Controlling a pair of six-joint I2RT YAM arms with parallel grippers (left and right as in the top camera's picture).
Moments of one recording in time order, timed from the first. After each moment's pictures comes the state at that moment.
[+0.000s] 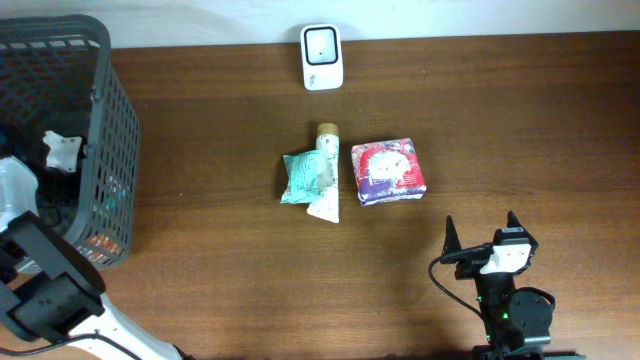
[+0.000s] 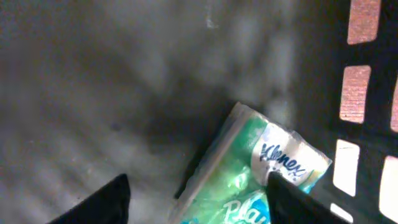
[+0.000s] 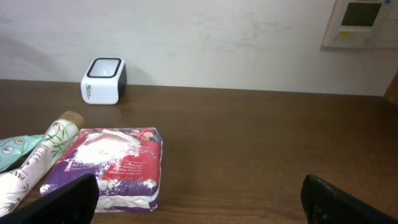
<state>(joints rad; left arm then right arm) 0.63 2.06 1.58 -0.89 0.22 0.59 0.02 0.01 0.01 -0.08 0.00 -0.03</state>
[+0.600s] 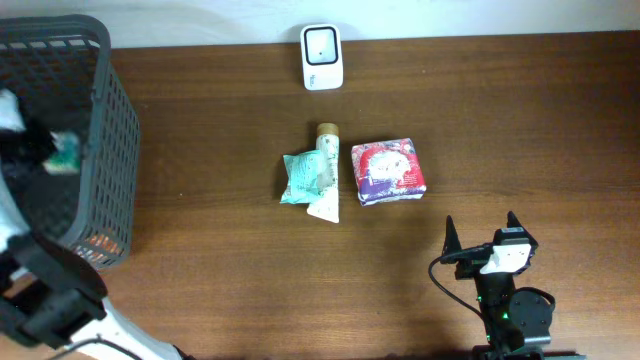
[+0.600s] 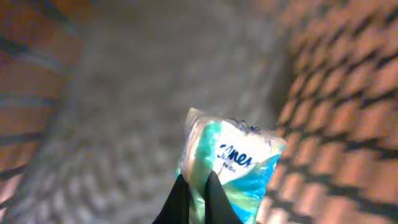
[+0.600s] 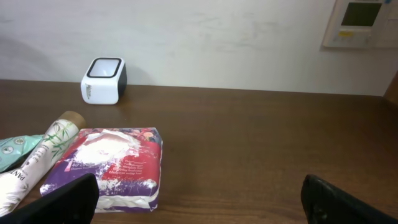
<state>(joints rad) 0.63 2.02 1.98 -1.12 0.22 0.08 0.02 0.01 0.01 -0.08 0.00 -0.03</state>
